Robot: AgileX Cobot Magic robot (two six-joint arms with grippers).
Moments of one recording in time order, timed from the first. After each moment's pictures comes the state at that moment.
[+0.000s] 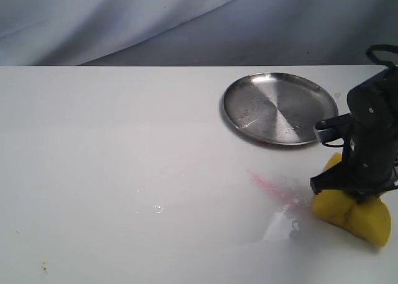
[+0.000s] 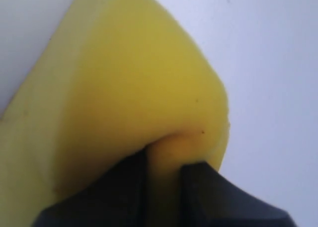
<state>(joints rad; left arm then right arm) -0.07 0.00 0.00 0.05 0.03 0.17 0.39 1.85 -0.98 -0.32 0.85 0.33</state>
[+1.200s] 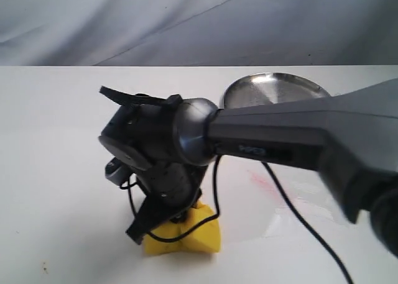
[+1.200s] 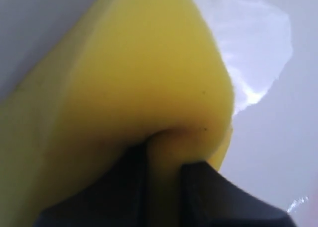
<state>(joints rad) -0.07 0.00 0.00 0.05 0.03 0.17 1.11 2.20 -1.63 -0.26 1.16 0.27</state>
